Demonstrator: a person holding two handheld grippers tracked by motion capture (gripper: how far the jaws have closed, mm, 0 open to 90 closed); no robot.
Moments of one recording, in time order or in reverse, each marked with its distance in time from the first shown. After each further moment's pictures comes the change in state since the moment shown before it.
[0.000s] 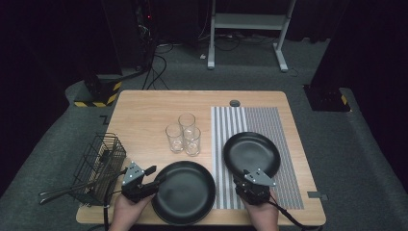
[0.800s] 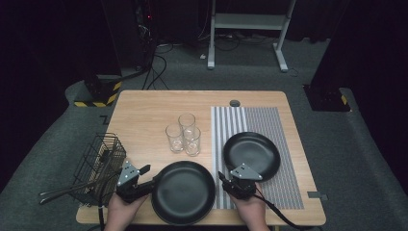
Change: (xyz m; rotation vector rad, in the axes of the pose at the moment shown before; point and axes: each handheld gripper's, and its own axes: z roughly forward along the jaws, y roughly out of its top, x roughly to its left) left arm 0.007 0.001 -0.013 0.000 0.051 0.027; right arm 0.021 0.016 0.027 -0.034 0.136 -0.064
